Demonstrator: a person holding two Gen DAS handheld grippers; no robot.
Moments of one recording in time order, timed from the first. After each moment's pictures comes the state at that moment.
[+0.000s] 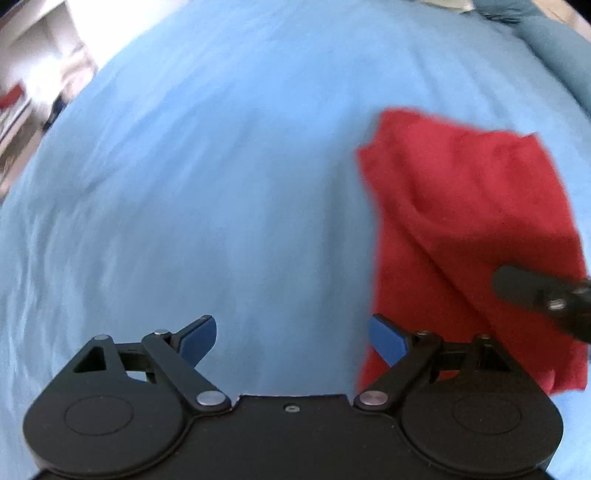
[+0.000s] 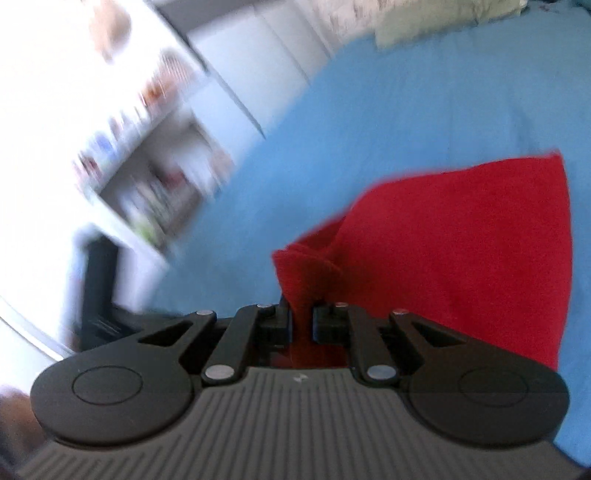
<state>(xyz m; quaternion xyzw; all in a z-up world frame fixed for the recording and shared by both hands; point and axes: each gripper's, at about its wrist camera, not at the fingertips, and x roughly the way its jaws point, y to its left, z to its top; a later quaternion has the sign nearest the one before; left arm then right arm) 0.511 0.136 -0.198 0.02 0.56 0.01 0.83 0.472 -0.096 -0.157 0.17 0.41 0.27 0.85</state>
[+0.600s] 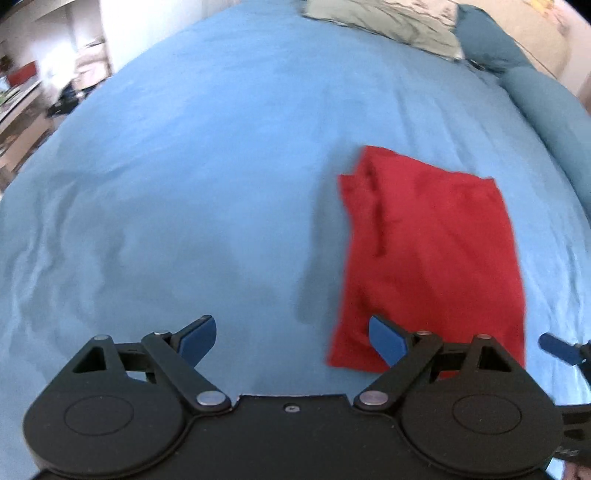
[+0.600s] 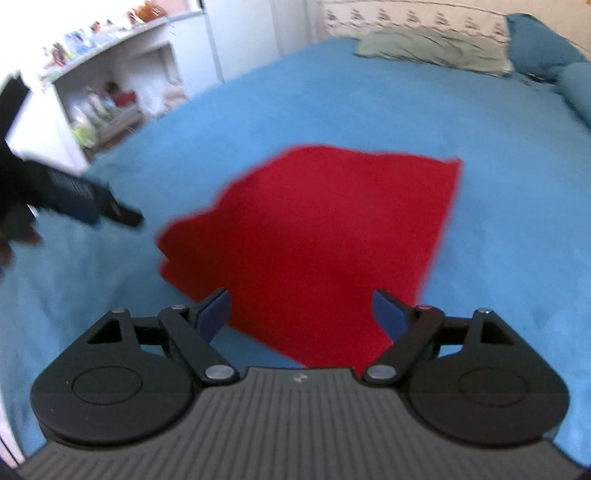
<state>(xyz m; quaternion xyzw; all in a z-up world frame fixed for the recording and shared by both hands) 0.467 0.140 -0.147 -0.05 0.52 -0.02 0.85 0.381 -0.122 -0.157 -0.02 0.40 0.18 0.90</state>
